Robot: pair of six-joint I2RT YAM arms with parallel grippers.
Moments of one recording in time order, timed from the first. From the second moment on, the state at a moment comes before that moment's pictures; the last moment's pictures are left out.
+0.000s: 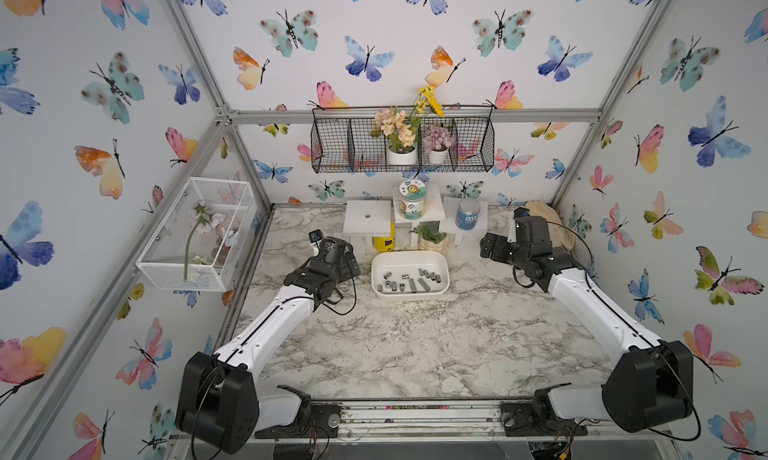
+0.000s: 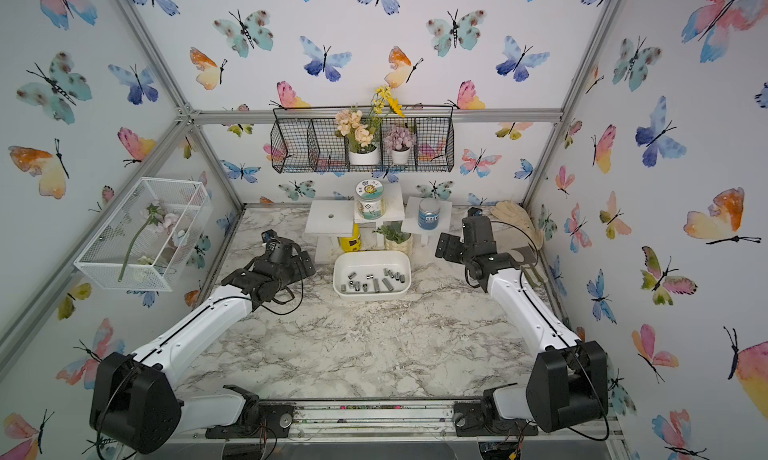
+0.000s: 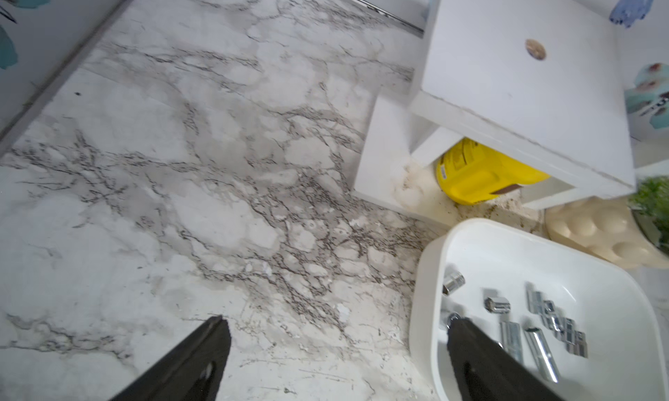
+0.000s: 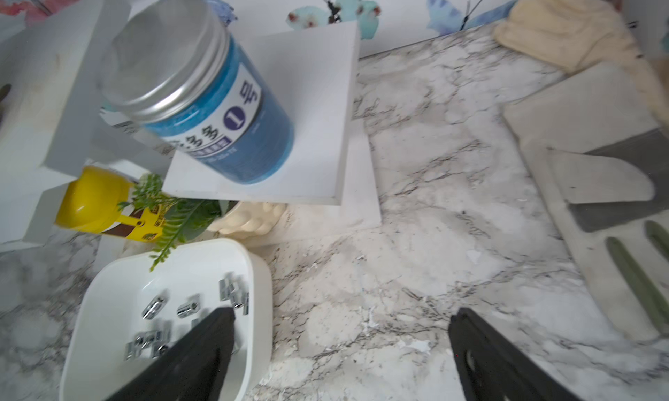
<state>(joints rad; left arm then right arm) -0.35 1.29 0.96 -0.47 -0.31 -0.60 0.26 1.36 1.09 -0.41 0.09 0.37</state>
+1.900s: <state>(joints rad) -0.06 1.41 0.20 0.98 -0.21 -0.08 0.12 1.59 0.24 1.15 0.27 -0.02</state>
